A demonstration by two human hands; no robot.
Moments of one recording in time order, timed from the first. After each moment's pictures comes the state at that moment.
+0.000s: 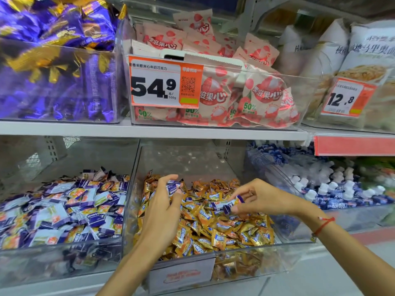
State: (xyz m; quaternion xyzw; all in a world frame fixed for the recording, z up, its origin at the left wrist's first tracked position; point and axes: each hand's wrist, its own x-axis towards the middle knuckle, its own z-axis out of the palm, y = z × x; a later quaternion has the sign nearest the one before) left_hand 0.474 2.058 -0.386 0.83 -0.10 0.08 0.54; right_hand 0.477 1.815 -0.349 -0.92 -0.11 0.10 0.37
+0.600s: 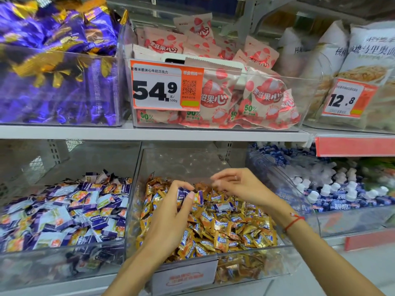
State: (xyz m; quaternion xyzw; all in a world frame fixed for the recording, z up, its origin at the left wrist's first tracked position) left_hand 0.472 2.058 -0.391 0.82 -0.19 0.09 0.53; right_hand 0.495 1.857 -0.347 -0.89 -0.08 -0.02 0.46
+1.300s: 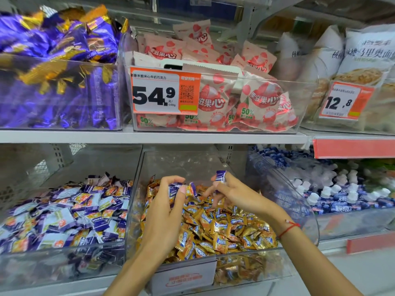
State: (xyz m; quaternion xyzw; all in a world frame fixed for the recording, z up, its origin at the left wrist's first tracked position) left_hand 0.468 2.059 -0.386 0.79 -0.17 0.19 0.56; right_hand 0.499 1.872 -0.356 -0.87 -0.07 0.03 0.48
